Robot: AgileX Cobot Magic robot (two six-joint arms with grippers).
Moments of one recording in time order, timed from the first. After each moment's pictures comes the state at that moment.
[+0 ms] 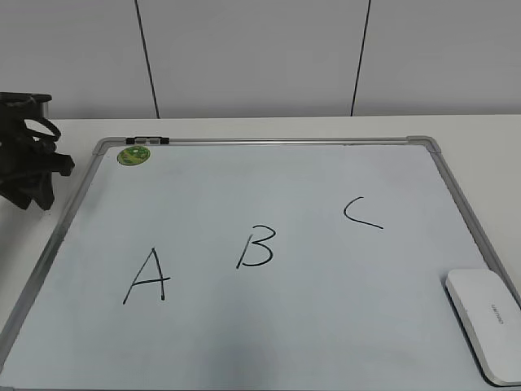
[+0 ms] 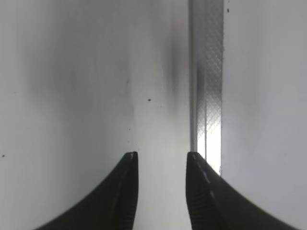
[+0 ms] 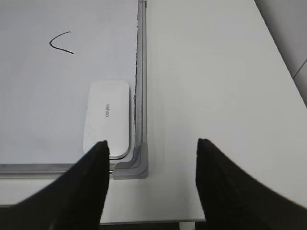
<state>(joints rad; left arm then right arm) -0.02 2.04 -1.44 0.02 0.86 -0.05 -0.03 -0.02 -0.49 -0.04 1.14 -0.06</state>
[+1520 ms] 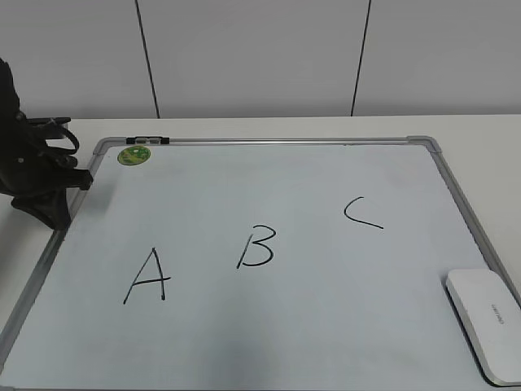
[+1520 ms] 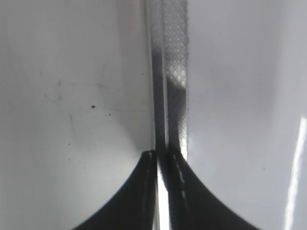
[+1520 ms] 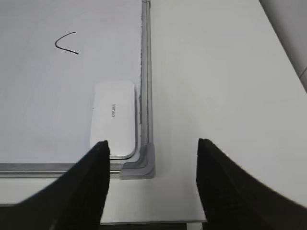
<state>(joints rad) -0.02 2.14 -1.48 -0.11 0.91 0.04 -0.03 -0.02 -0.49 -0.04 1.14 -0.06</state>
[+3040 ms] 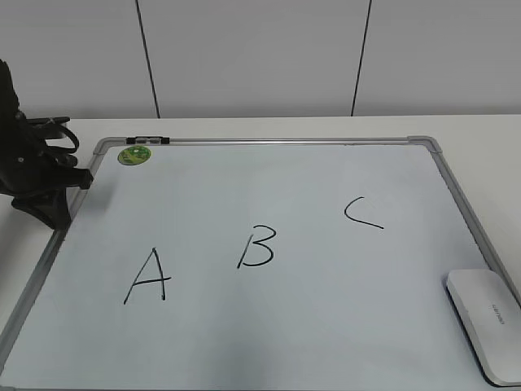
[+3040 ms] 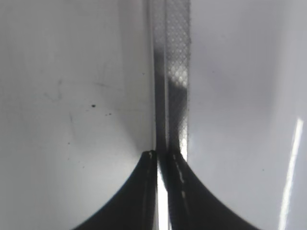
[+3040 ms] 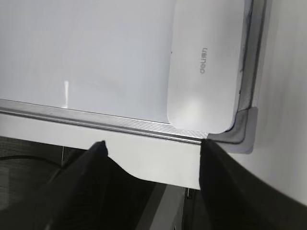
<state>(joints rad) -0.02 2.14 -1.48 -0.13 0.91 0.04 0.05 0.98 -0.65 0.26 0.99 -0.15</state>
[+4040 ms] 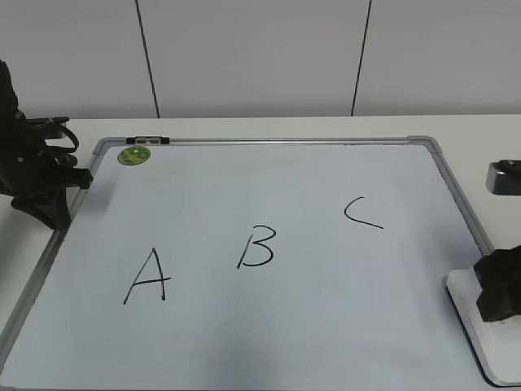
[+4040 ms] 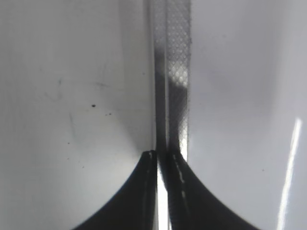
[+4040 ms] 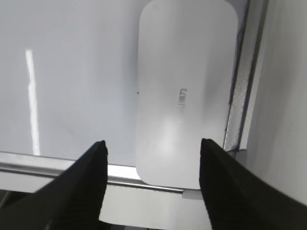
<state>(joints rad) -0.02 2.14 -1.48 -0.14 0.91 0.04 0.14 1.38 -0.73 0.11 0.83 0.00</state>
